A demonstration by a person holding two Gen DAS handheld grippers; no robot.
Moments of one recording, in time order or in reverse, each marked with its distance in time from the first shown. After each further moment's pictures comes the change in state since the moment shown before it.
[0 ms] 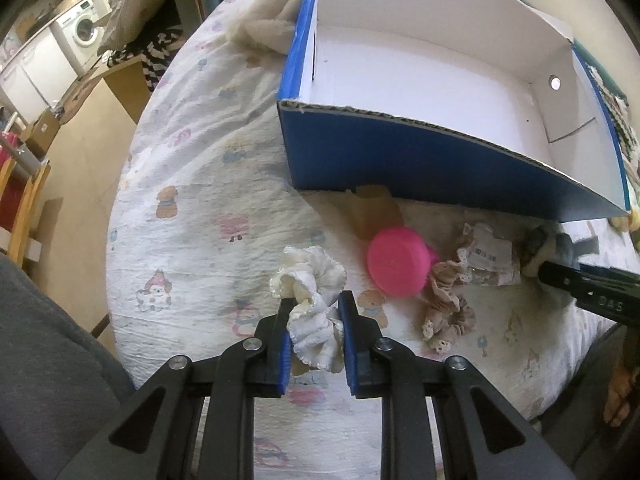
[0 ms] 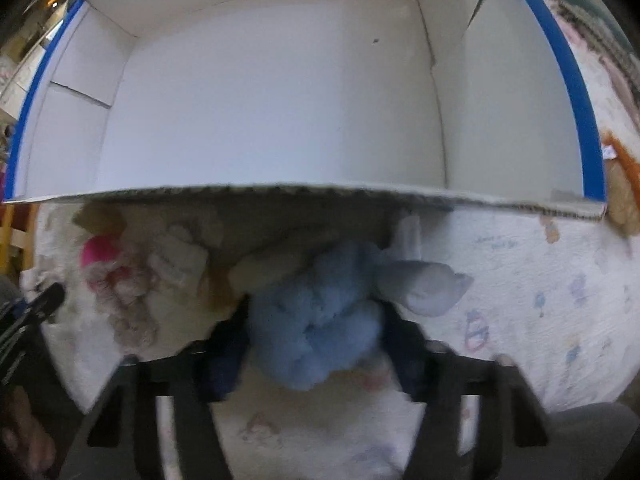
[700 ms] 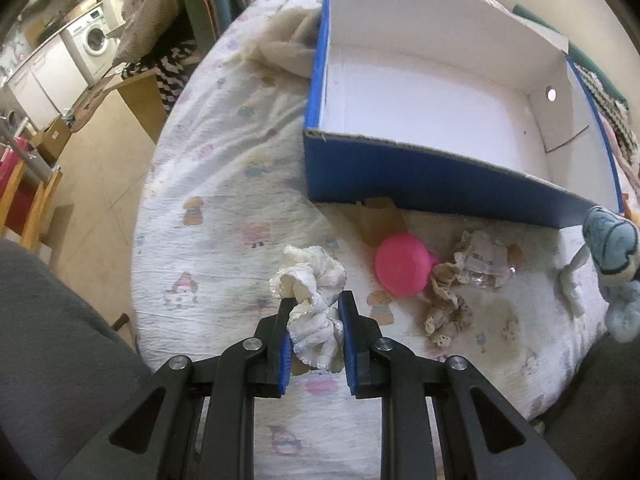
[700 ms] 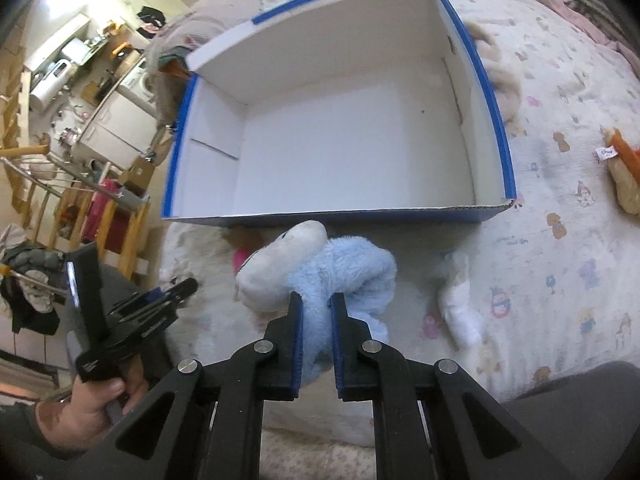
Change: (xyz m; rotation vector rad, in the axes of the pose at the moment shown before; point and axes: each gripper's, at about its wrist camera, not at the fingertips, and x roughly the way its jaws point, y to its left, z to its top) left arm -0.027 0.004 -0.001 -0.008 -0.066 0.032; right arm -0.105 -0.011 -0.030 -0.004 -0.173 0.350
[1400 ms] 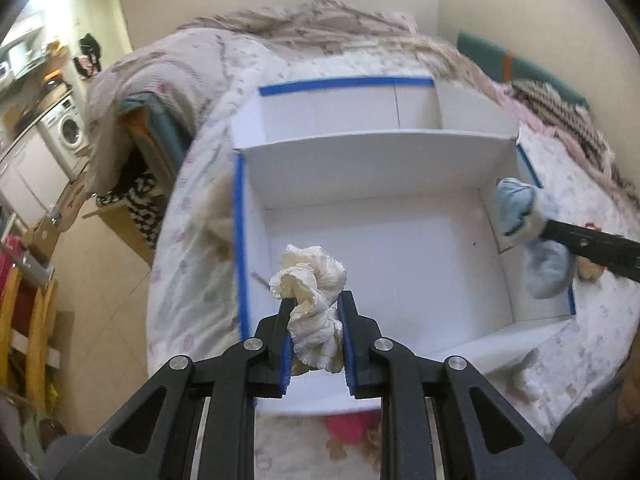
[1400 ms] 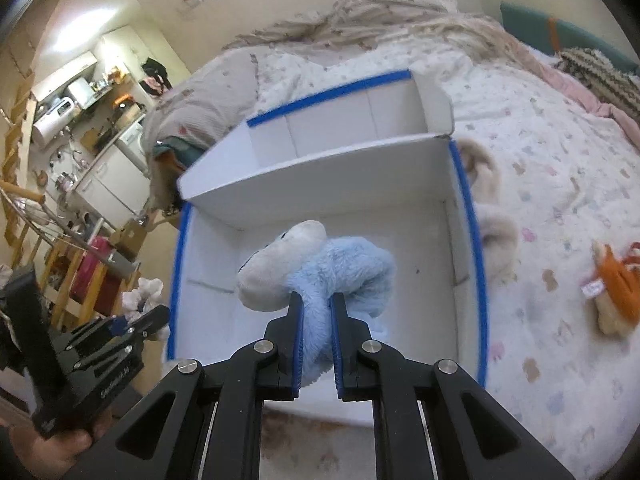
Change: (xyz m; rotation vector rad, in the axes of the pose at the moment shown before) left arm -0.049 -0.066 0.135 0.210 -0.217 -0.016; right arm -0.017 0.001 0.114 -0.001 -0.245 -0.060
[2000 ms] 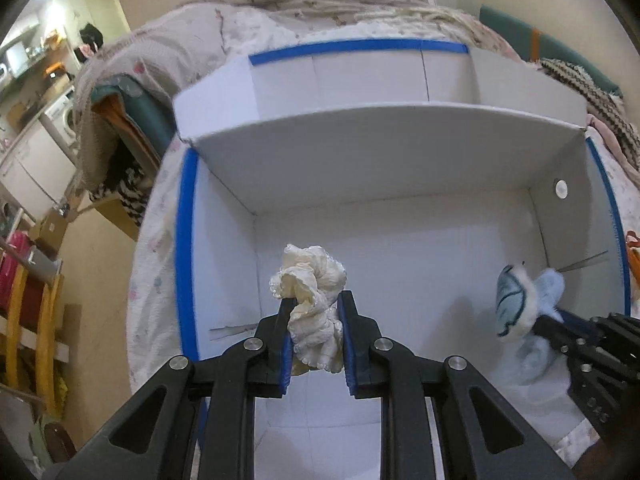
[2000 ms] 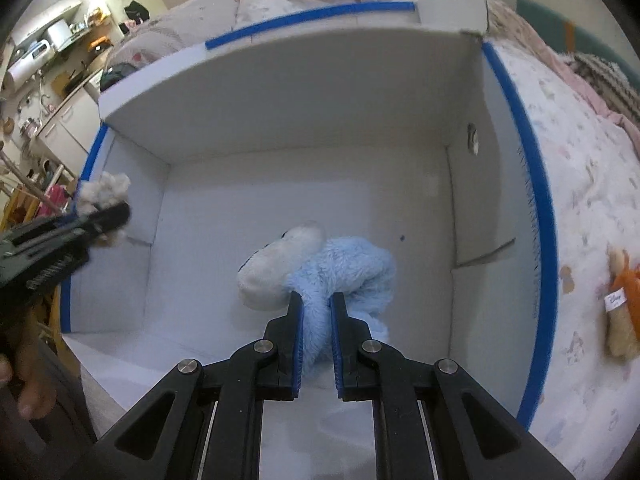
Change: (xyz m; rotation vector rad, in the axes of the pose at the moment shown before) left arm 0.090 -0.009 0.031 -0.026 0.092 0.055; right arm 0.088 -0.025 -0.024 -0.107 0.123 -0.152
